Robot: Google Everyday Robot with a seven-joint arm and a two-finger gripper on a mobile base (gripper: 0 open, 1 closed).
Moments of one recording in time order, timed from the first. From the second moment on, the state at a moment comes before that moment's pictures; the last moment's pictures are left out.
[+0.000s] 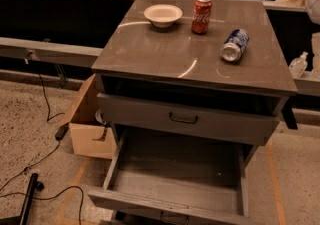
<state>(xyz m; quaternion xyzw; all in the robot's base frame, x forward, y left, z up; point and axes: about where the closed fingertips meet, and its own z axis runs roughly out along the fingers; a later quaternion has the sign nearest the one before) 0.568 -0.318 0.976 -0.76 0.61 -0.18 0.15</state>
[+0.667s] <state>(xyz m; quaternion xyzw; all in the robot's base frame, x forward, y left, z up) 0.619 -0.329 0.921 -0.84 0.52 -0.08 0.13</state>
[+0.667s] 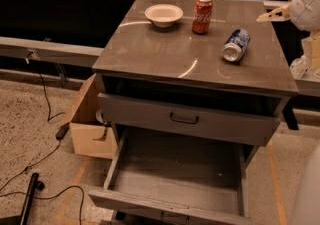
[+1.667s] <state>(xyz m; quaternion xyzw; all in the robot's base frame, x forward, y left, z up) 0.661 -0.320 0.951 -0.88 0.44 -0.13 0.16</state>
